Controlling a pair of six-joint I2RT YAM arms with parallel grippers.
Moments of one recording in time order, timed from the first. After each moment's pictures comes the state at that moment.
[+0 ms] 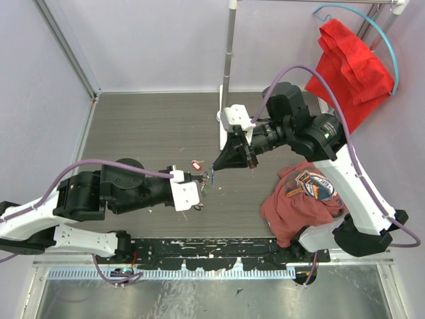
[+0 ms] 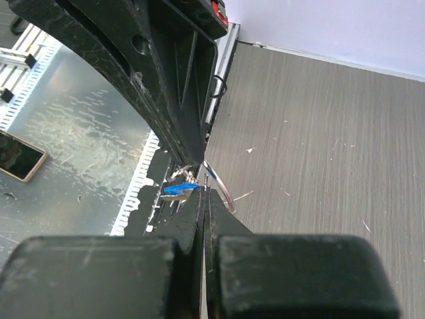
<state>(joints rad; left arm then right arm) -1.48 1.03 1.52 -0.77 -0.28 0.47 0.74 1.36 1.91 -1.10 -0.99 -0.52</state>
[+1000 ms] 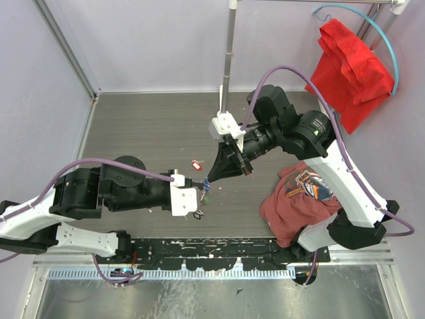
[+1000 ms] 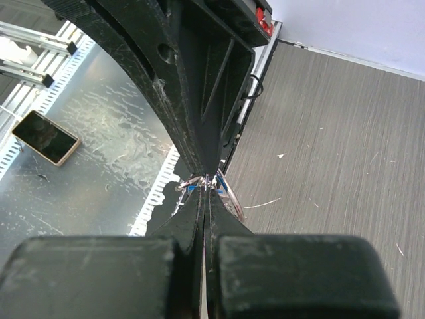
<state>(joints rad) -1.48 1.06 1.60 -0.88 -0.17 0.48 0.83 1.43 2.00 -1.21 -1.02 -0.58</state>
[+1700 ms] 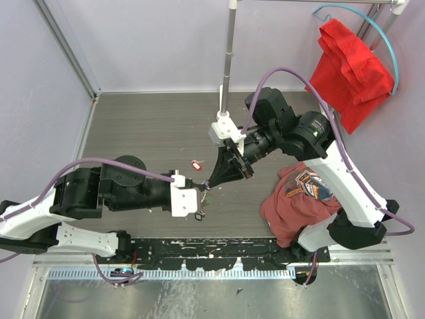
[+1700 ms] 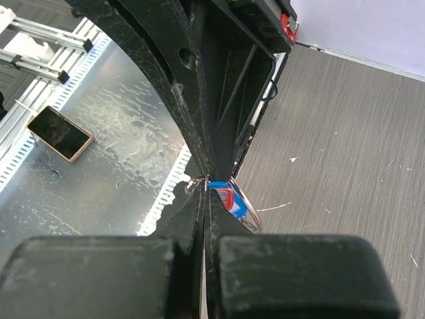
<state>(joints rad) -1.48 1.07 1.60 -0.88 -0.15 0.48 0.85 1.43 2.00 -1.24 -1.05 -0.60</state>
